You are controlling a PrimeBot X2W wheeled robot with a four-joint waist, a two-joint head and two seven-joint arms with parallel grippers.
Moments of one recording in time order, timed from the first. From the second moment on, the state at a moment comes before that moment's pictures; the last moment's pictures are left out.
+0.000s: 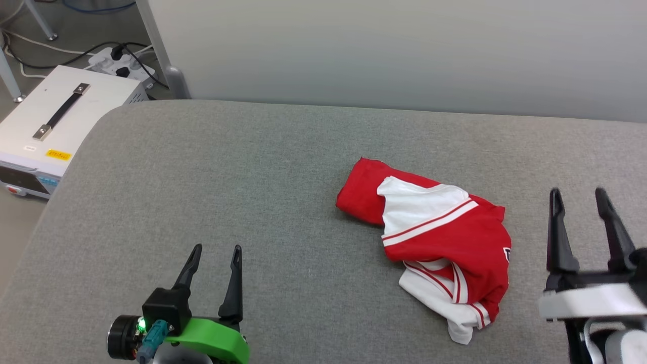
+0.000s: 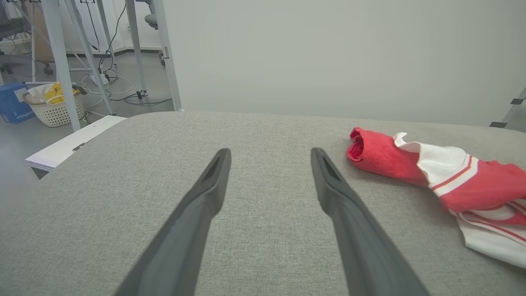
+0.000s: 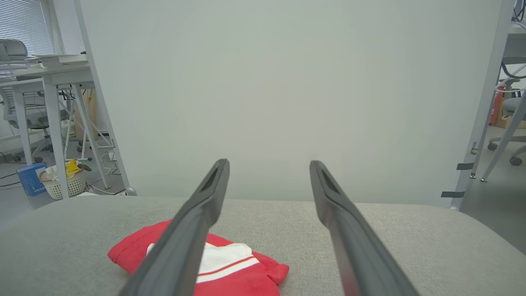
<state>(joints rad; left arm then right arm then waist) 0.02 0.06 -0.07 0.15 -0.13 -0.09 -0.26 0.02 -0.05 -0.10 -0.10 0.14 0.13 -0.26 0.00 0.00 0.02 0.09</state>
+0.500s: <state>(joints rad) -0.04 0.06 -0.07 0.14 -0.14 -0.09 -0.26 -0.53 -0.43 0.37 0.22 0.24 0.13 -0.16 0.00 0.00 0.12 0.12</state>
